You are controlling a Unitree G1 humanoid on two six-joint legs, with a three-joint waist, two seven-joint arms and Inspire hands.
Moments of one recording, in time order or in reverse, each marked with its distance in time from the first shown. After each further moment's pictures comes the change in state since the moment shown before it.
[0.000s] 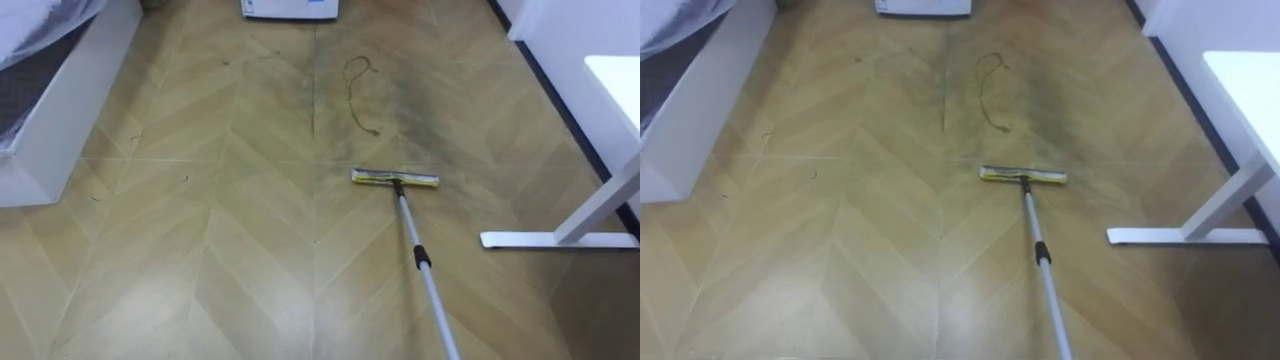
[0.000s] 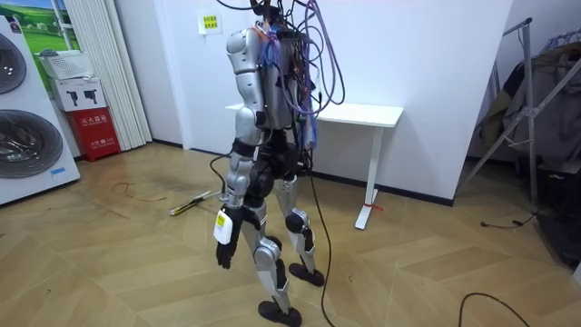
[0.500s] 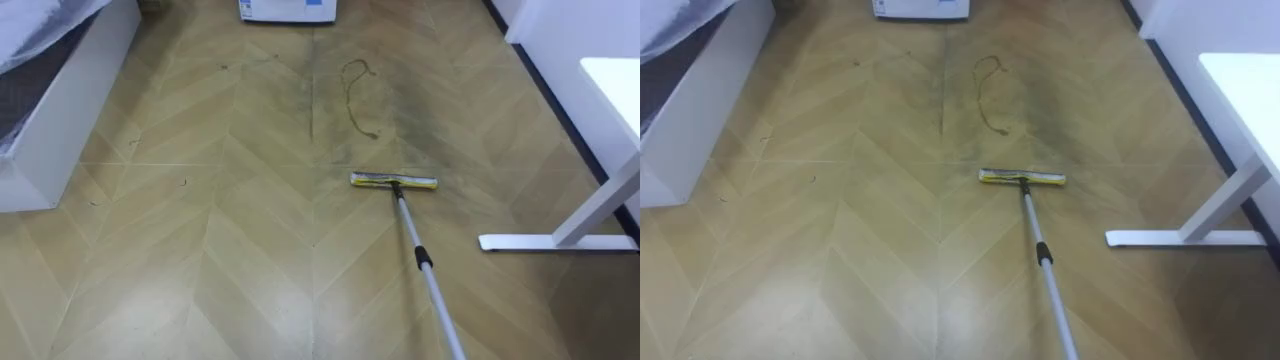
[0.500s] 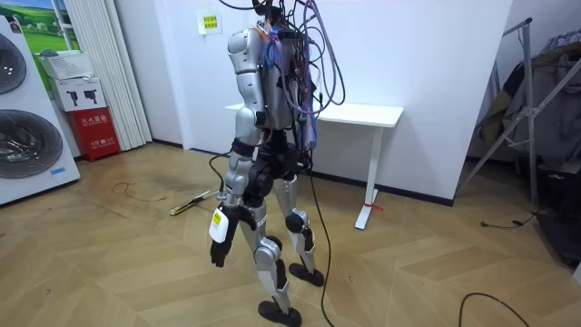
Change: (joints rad) left arm 0.011 0.000 0.000 -0.033 0.008 -0.007 0.040; right arm 0.033 -0.003 -0.001 -0.068 -0.099 0.001 -0.070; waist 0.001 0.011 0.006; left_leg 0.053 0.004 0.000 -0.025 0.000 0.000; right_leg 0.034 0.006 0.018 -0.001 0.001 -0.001
